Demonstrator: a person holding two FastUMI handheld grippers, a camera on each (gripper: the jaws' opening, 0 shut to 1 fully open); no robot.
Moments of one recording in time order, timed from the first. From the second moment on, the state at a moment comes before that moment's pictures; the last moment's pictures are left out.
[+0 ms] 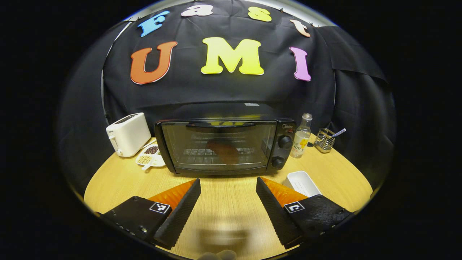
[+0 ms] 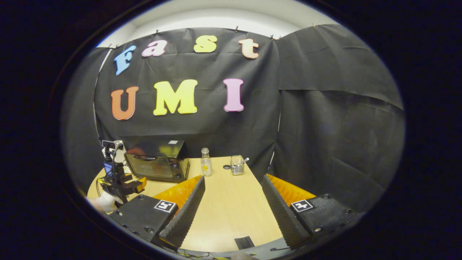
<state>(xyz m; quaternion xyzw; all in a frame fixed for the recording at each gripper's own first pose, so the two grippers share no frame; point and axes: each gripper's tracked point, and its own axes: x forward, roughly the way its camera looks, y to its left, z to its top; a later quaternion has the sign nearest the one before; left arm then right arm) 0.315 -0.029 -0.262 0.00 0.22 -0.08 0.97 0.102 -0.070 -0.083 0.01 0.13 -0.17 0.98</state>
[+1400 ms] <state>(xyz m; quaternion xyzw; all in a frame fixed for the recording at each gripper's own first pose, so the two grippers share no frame) -0.028 0.025 -0.028 0.01 0.04 0.00 1.00 -0.031 -0.025 -0.071 0.00 0.05 -0.03 1.00</state>
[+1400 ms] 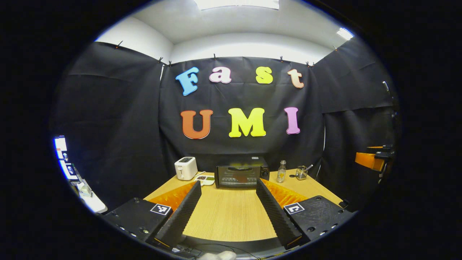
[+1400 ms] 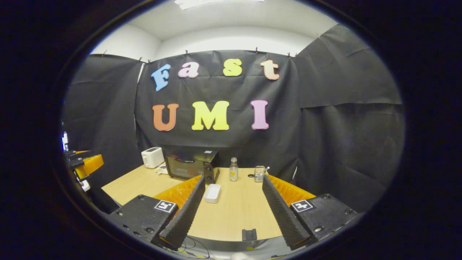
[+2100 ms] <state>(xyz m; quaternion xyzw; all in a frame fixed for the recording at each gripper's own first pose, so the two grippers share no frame) -0.047 0.054 -0.004 -0.01 0.02 -0.01 1.00 -0.041 0.028 -0.054 0.01 0.04 -0.01 1.00</state>
